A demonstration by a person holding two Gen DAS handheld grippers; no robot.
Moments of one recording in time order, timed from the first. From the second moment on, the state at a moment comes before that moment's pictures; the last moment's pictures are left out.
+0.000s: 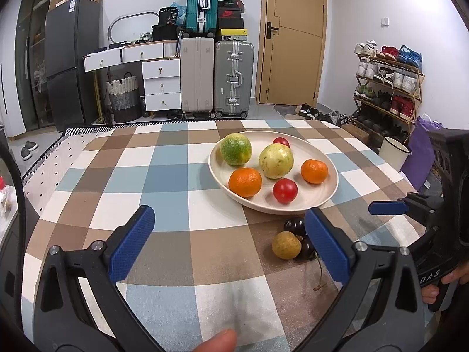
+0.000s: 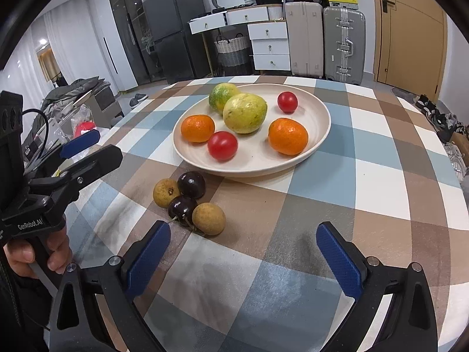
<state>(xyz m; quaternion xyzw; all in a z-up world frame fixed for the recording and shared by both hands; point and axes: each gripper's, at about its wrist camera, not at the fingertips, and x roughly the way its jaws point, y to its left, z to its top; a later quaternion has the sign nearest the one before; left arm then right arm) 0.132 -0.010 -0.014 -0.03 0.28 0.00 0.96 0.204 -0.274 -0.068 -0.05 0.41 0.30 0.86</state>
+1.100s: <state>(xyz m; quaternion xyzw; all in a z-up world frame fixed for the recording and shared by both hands) 0.136 -0.011 -0.019 -0.03 0.29 0.00 0.96 0.206 -0.250 -0.074 -0.07 0.42 0.34 0.84</state>
